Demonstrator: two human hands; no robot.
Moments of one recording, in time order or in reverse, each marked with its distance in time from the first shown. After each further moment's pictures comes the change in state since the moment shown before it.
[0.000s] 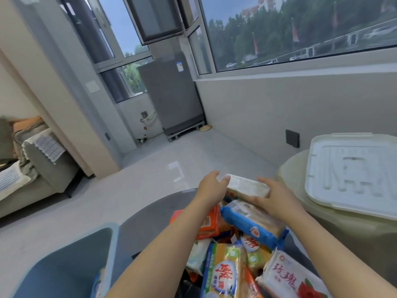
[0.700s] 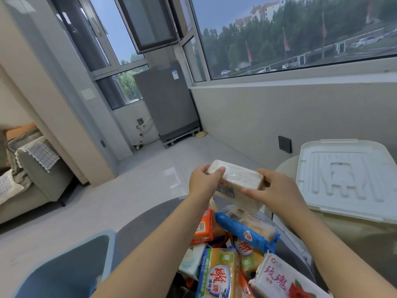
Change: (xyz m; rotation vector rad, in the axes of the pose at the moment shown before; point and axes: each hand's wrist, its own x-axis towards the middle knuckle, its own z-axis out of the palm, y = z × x) left_hand -0.013 0.030 -0.018 -0.552 0.169 -0.052; right_hand -0.013 -0.016 -0.032 0.145 0.170 -0.242
